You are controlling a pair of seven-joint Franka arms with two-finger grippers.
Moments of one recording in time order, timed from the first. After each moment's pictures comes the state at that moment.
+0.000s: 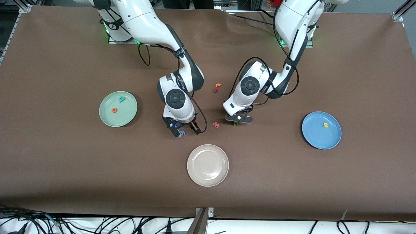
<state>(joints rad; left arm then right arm) -0.58 0.62 -0.05 -1.87 -0.11 2.43 -0.42 0.86 0.88 -0.29 -1.43 0.38 2.27 1.37</state>
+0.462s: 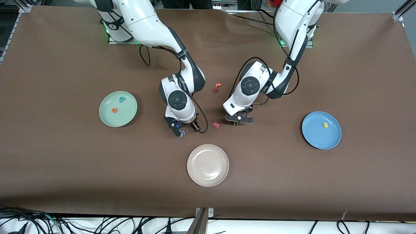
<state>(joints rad) -0.58 0.62 -0.05 -1.87 -0.11 2.44 -0.42 0.86 0.89 -0.28 -1.42 0.39 2.28 1.37</state>
